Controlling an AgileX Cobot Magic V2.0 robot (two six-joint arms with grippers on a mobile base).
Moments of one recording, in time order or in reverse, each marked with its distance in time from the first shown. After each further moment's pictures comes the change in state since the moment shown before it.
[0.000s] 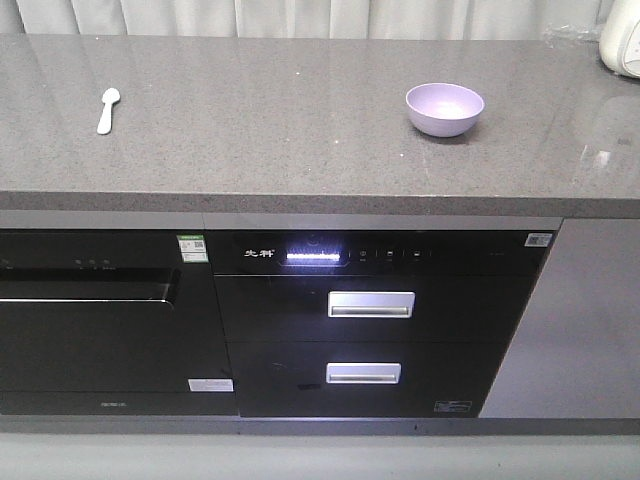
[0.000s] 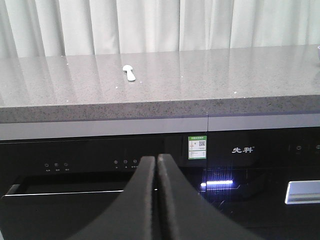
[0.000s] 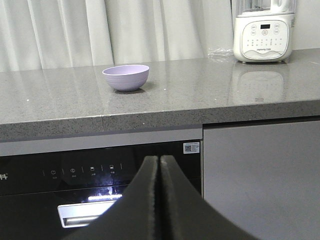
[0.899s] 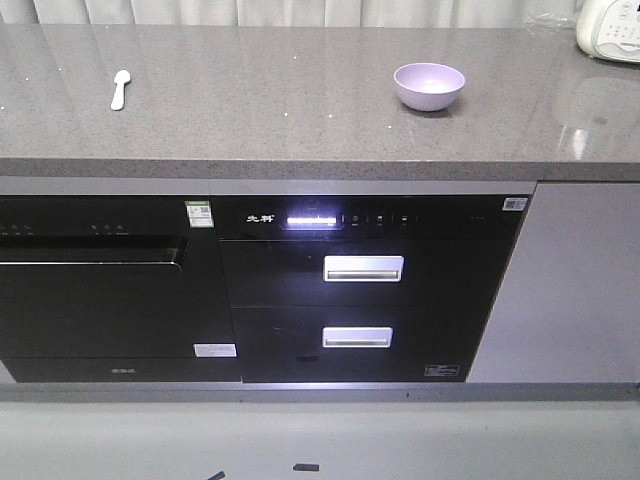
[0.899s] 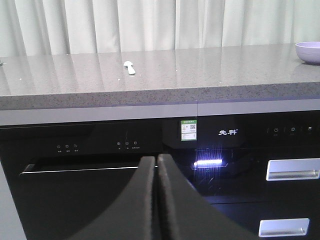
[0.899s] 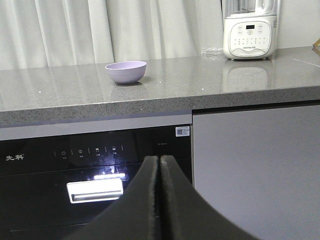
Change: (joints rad) left arm 0.000 0.000 0.000 0.000 0.000 0.000; right arm 0.000 0.000 0.000 0.000 0.000 0.000
